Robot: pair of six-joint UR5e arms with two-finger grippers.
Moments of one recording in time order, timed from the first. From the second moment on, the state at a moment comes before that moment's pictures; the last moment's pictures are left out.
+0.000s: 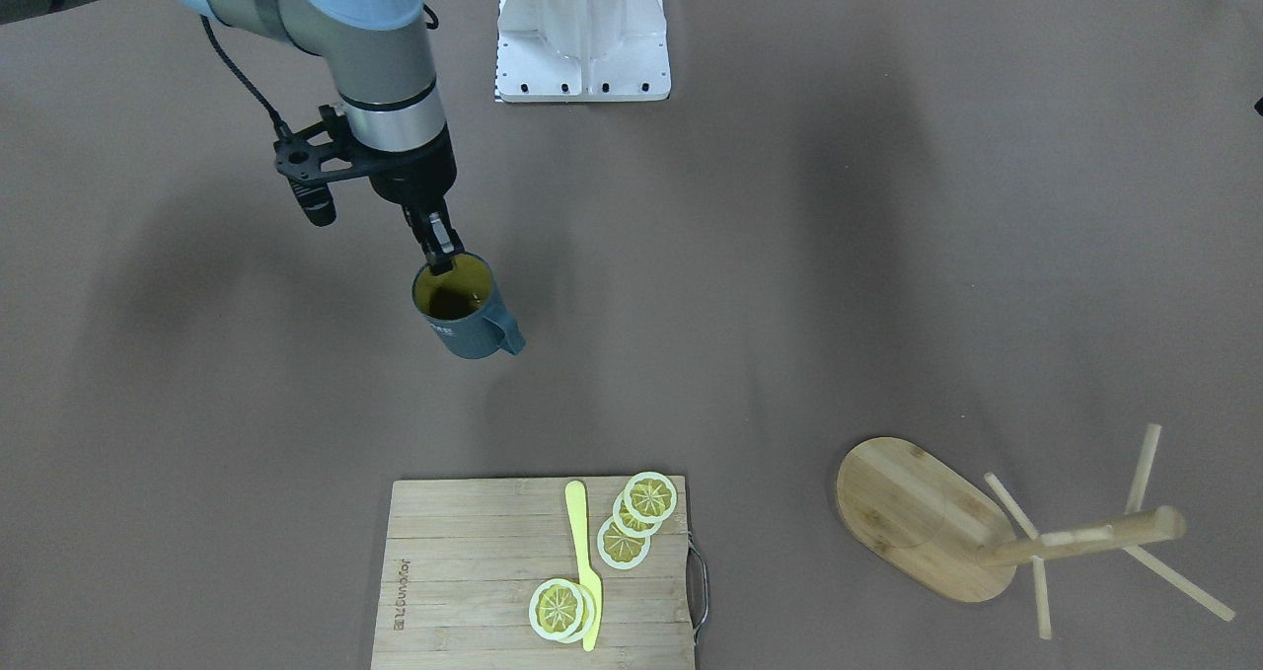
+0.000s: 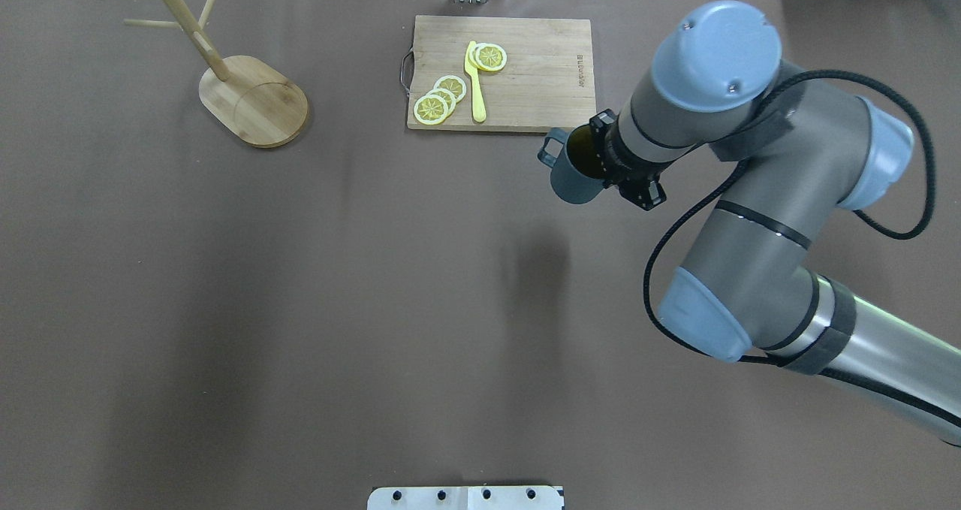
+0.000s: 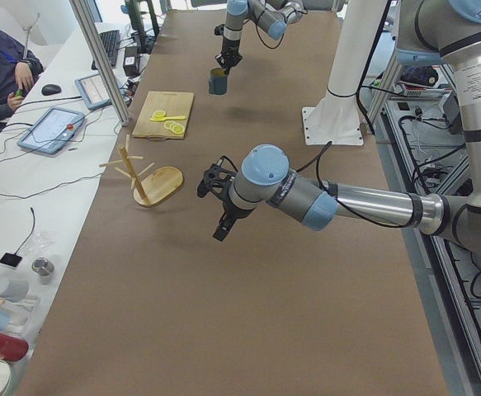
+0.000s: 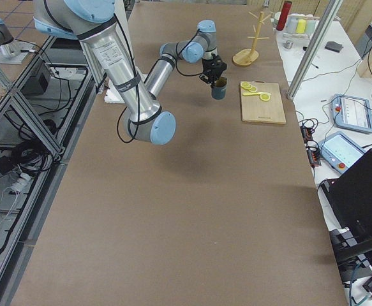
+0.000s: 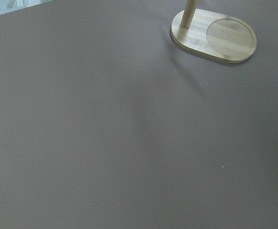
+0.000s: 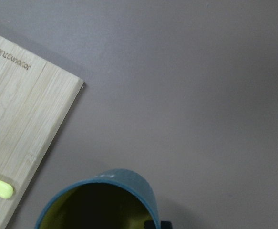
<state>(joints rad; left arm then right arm) -1.57 -1.28 -1.99 -1.98 -2.46 -0.03 0.64 -0.86 1.80 -1.80 1.83 2.22</state>
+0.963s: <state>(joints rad) -1.57 -1.27 -1.94 -2.03 -2.50 -0.03 0.48 -0.51 1.37 -1.81 1.79 2.34</state>
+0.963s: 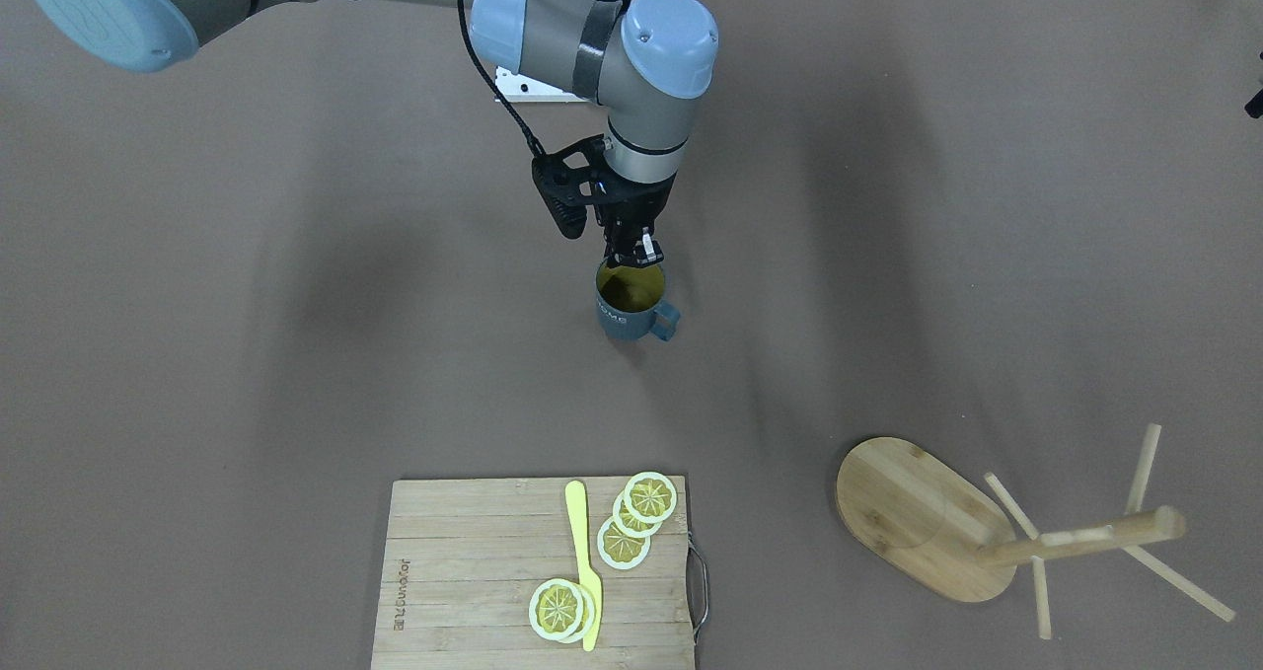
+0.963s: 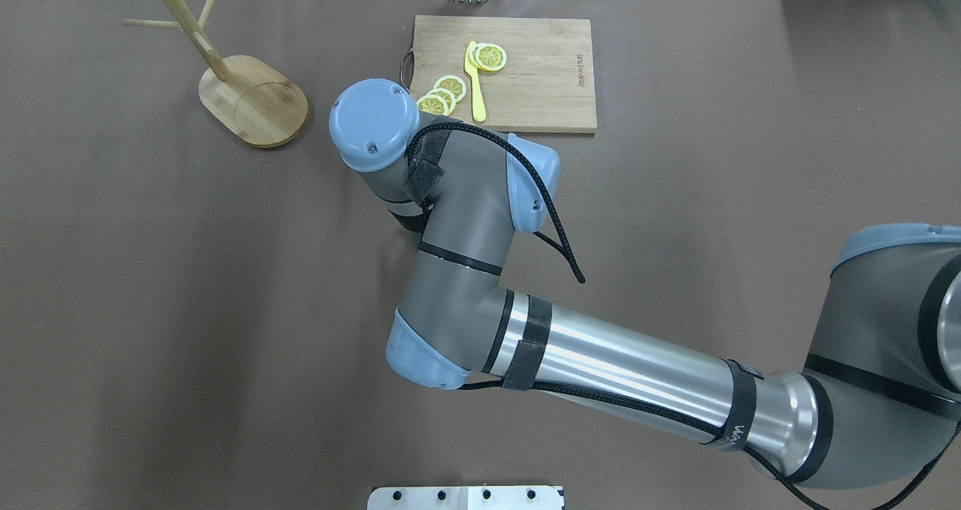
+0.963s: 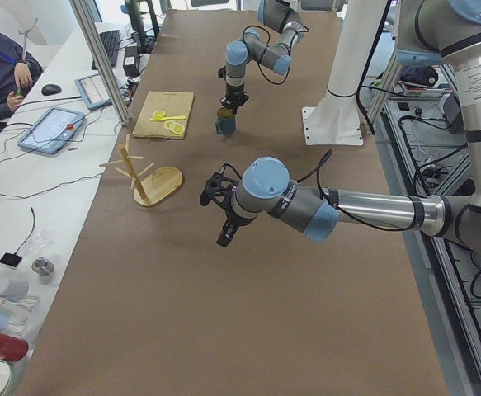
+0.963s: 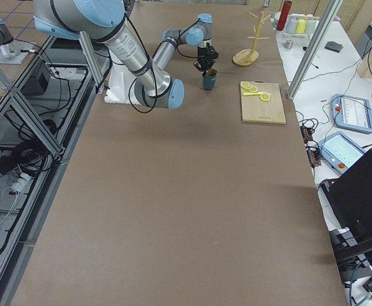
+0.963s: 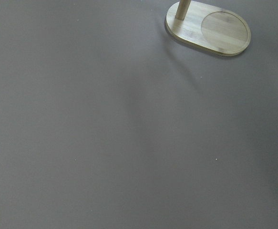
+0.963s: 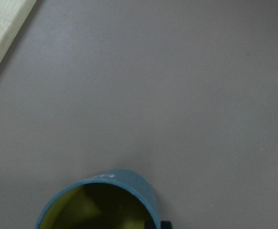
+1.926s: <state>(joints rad) -1.57 -1.27 -1.94 -2.03 -2.50 -0.03 0.49 -0.50 1.36 -1.81 1.78 2.19</state>
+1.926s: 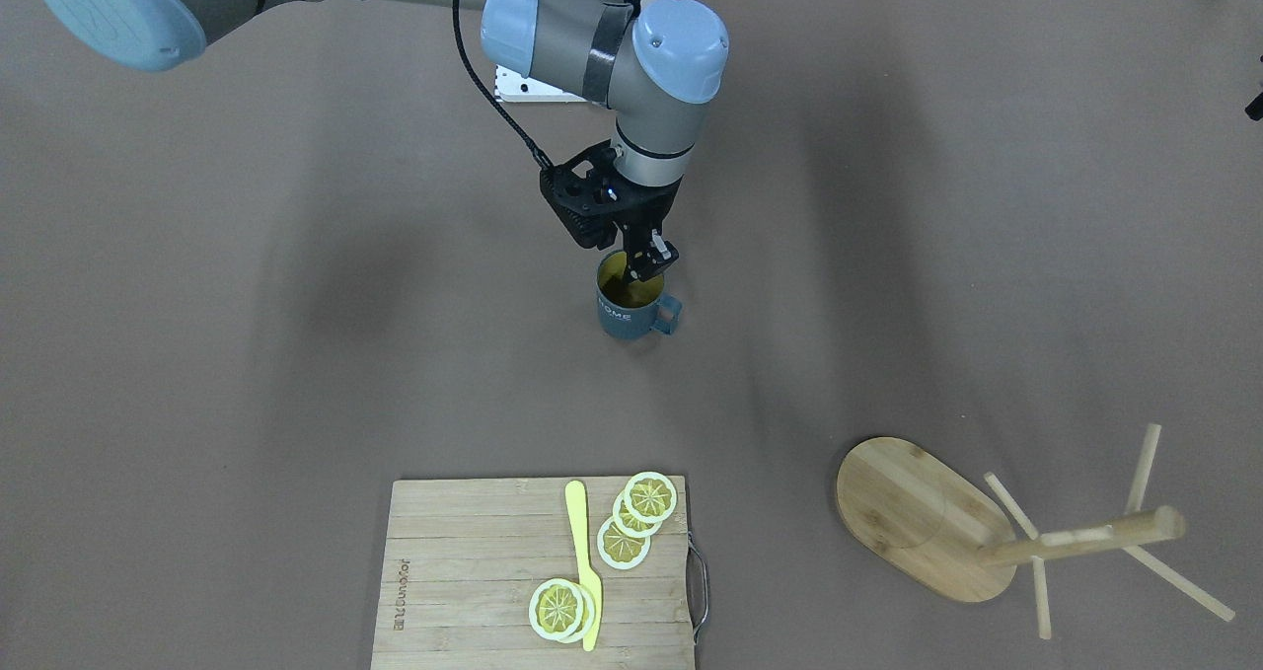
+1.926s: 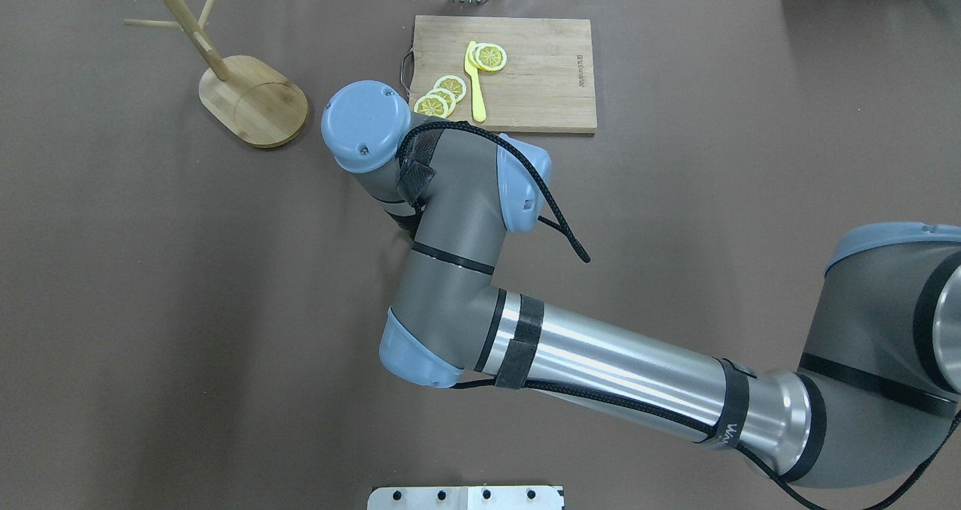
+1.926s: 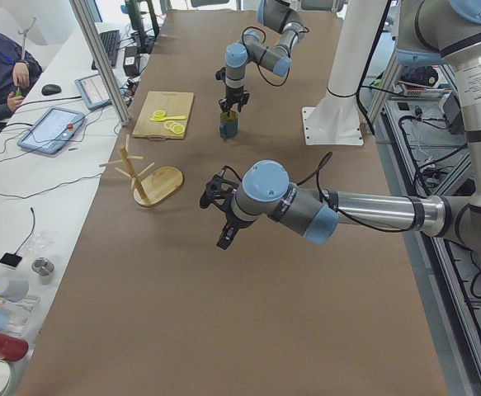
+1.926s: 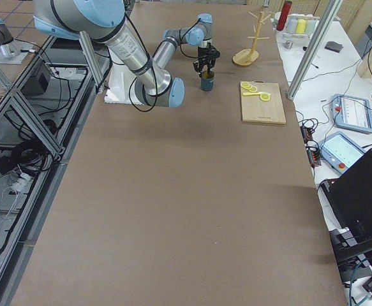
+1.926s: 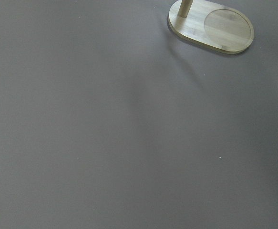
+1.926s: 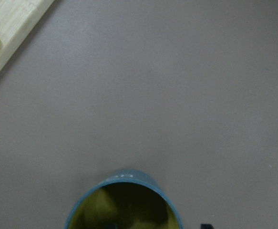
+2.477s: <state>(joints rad) -1.56 -1.28 -1.94 -2.09 -2.51 -0.04 0.64 -0.65 1.57 -1.82 1.82 2.00</state>
